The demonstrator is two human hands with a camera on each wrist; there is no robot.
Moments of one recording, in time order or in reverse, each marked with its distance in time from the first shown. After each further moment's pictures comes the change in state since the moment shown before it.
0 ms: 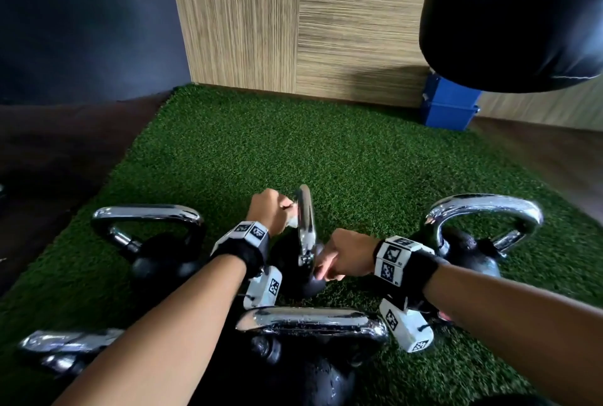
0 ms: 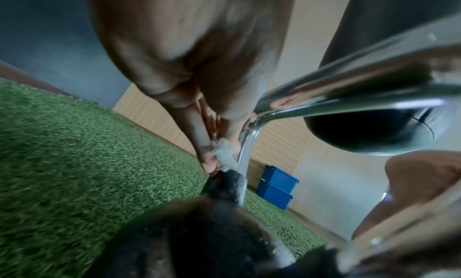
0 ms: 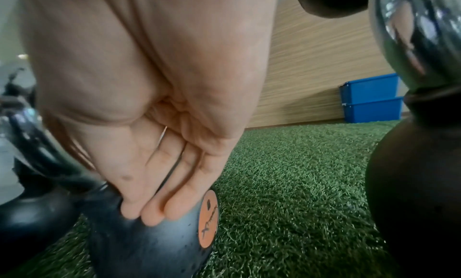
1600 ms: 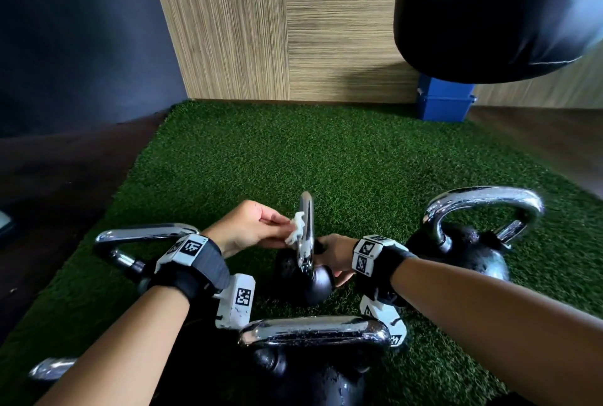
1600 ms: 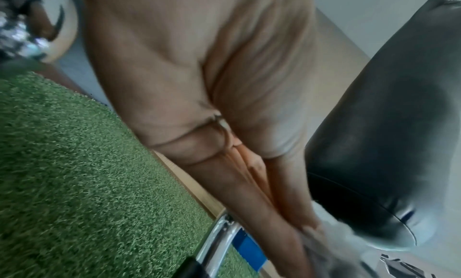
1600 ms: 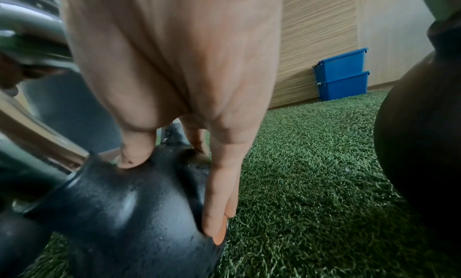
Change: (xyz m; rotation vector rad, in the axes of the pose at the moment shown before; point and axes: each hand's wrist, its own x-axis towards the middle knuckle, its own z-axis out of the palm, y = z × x) left_hand -0.025 -0.006 -0.046 -0.709 -0.506 -0.062; right_hand 0.044 0.009 0.021 0.499 0.038 0.212
